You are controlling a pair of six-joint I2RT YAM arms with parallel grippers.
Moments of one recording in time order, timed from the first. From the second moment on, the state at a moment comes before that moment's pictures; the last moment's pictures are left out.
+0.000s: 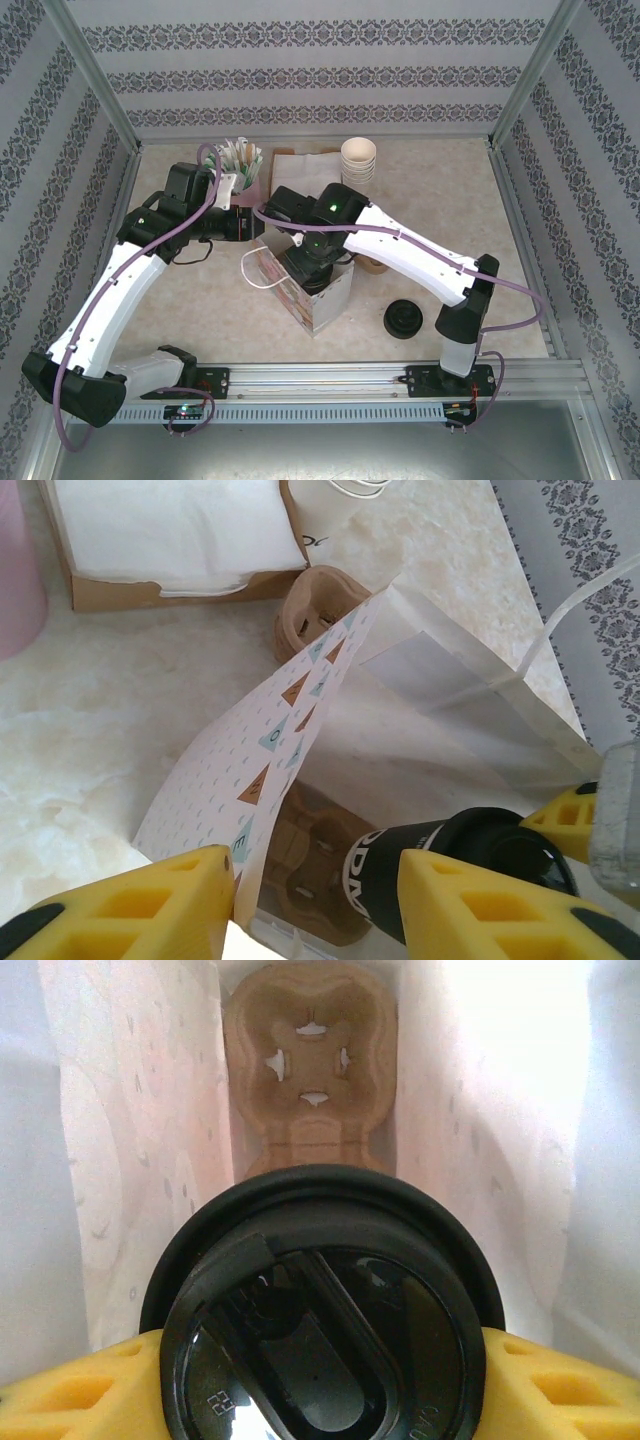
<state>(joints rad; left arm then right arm) -0.33 1.16 1.30 -0.93 0.39 -0.34 1.05 1.83 2.01 -1.53 0.08 0.39</state>
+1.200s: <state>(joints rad) -0.33 1.08 1.27 -0.90 0.32 -0.39 1.02 1.86 1.90 -1.26 0.12 0.39</state>
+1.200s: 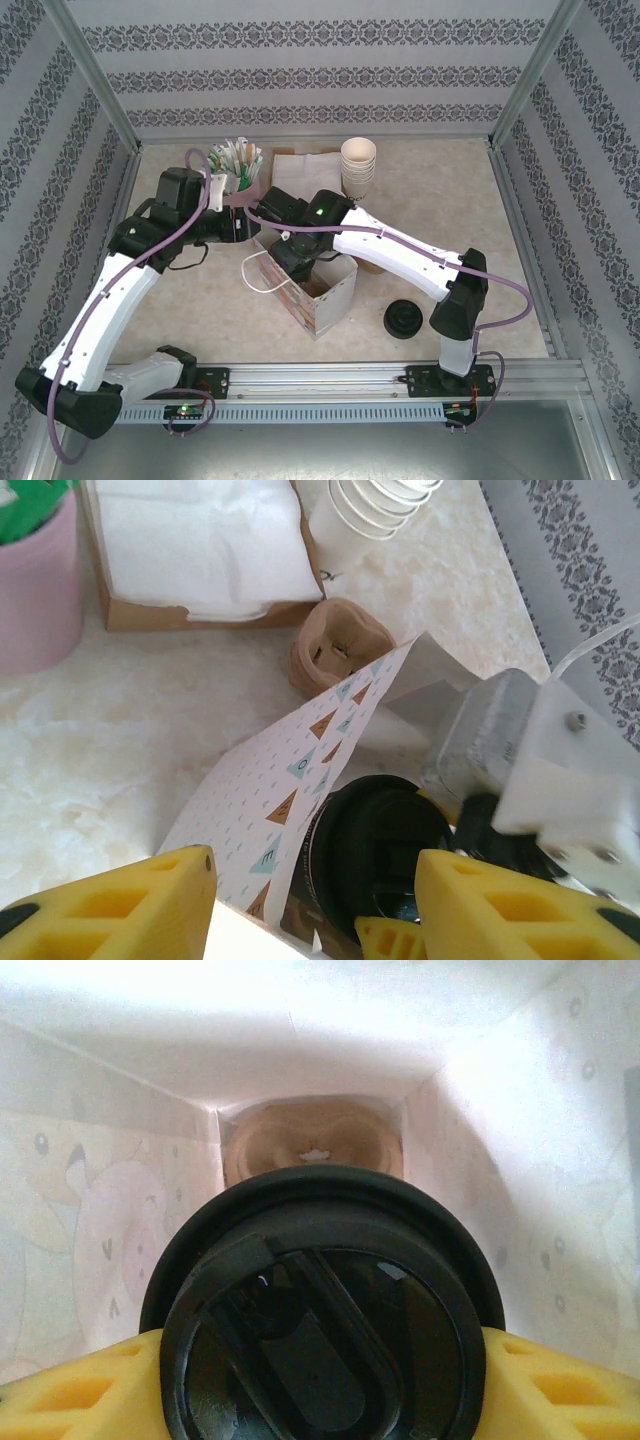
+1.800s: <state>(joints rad) -0.32 0.96 1.17 -0.85 0.09 -0.48 1.02 1.86 1.86 -1.11 0.14 0.35</state>
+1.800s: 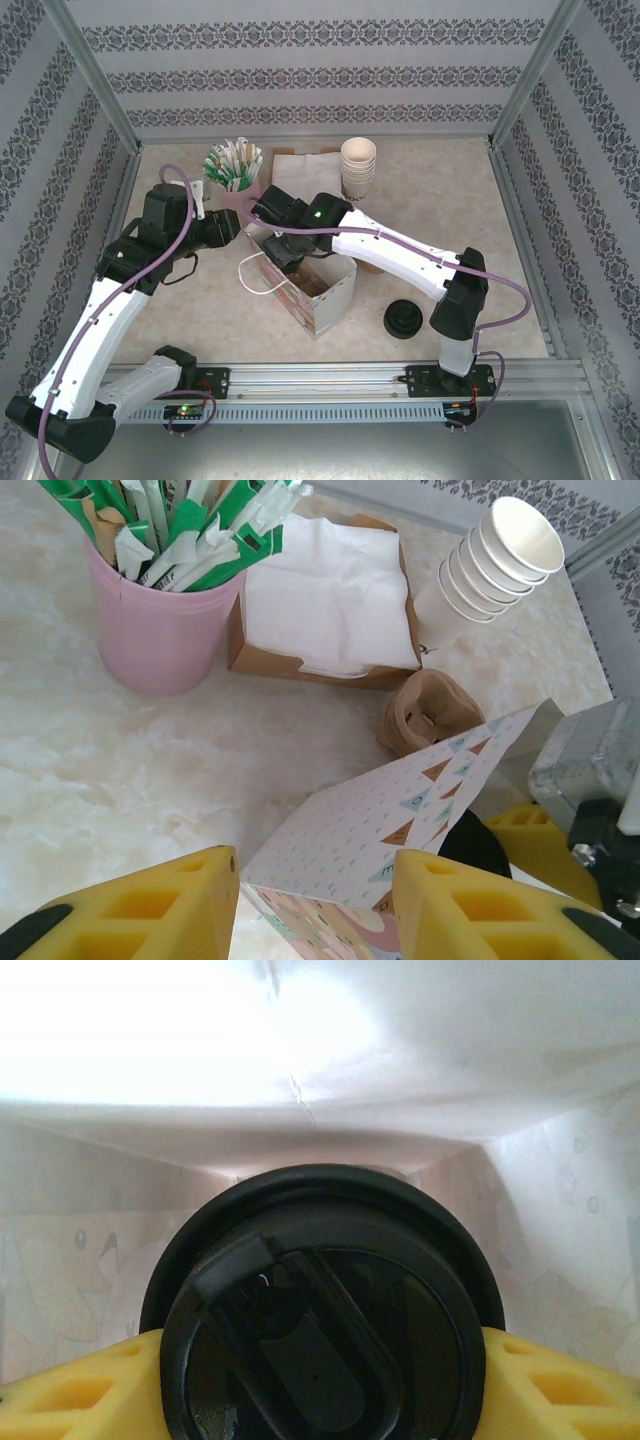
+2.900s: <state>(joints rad) -0.32 0.95 1.14 -0.82 0.20 -0.52 1.01 1.86 1.63 -0.96 0.13 0.34</state>
